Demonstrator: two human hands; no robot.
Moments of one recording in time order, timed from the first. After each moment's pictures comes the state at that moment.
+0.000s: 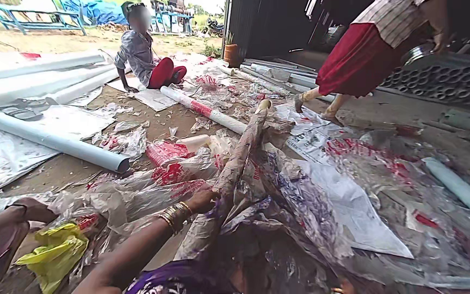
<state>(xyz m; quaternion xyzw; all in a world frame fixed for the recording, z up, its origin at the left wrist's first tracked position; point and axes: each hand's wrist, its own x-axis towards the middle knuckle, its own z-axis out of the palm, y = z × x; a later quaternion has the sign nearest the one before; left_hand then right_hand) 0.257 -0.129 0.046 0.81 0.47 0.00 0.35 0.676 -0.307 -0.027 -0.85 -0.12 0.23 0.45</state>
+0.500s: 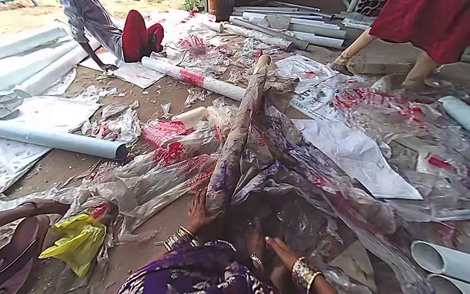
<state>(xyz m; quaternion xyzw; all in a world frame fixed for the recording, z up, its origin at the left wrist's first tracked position) 0.237 -0.236 -0.069 0.64 0.67 0.13 0.36 0.538 -0.323 -0.036 -0.70 -0.45 0.55 -0.03</state>
